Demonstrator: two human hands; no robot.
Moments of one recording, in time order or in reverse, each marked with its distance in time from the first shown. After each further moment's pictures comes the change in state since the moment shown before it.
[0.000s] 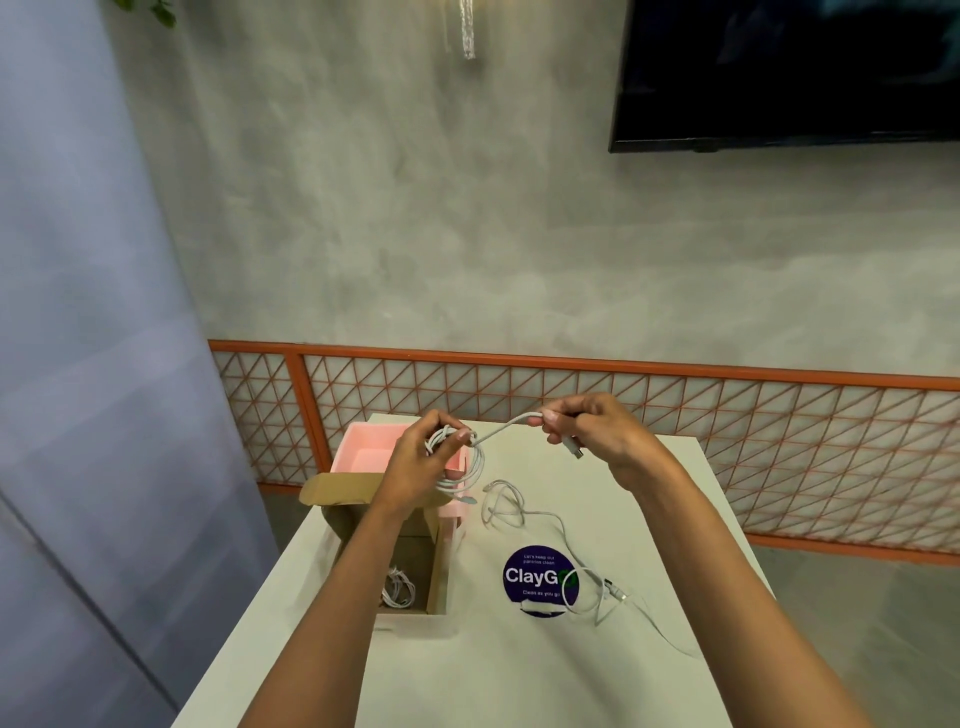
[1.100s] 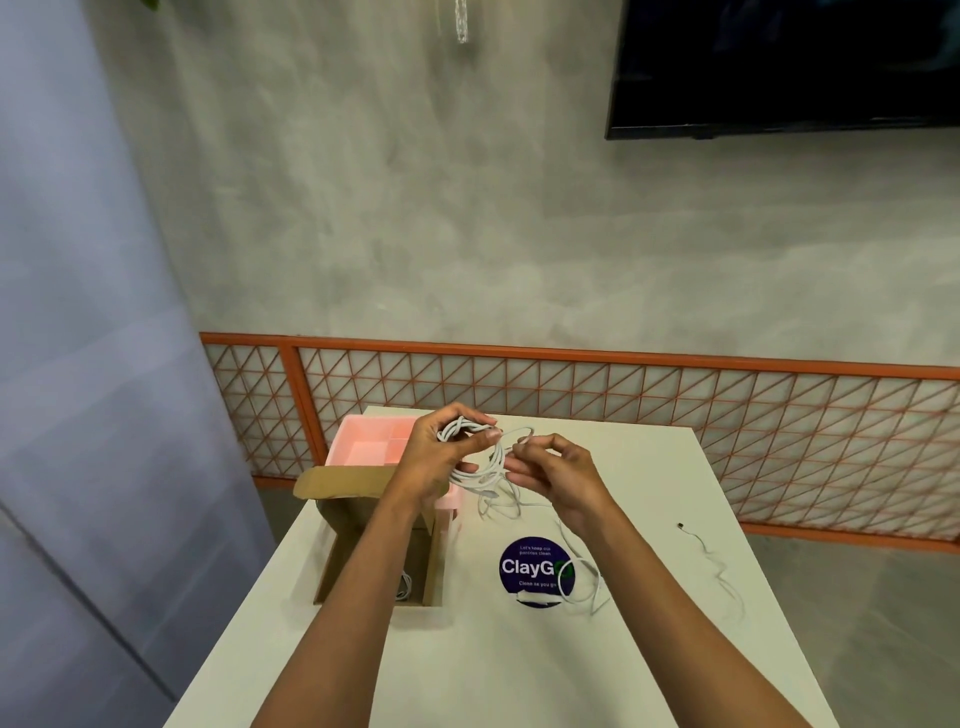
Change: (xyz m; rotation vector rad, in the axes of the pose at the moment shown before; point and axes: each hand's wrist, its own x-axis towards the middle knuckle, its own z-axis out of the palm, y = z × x) left_hand -0.004 0.023 0.023 -0.237 -0.055 -0.085; right_hand 0.014 0.066 0.048 0.654 0.118 0.143
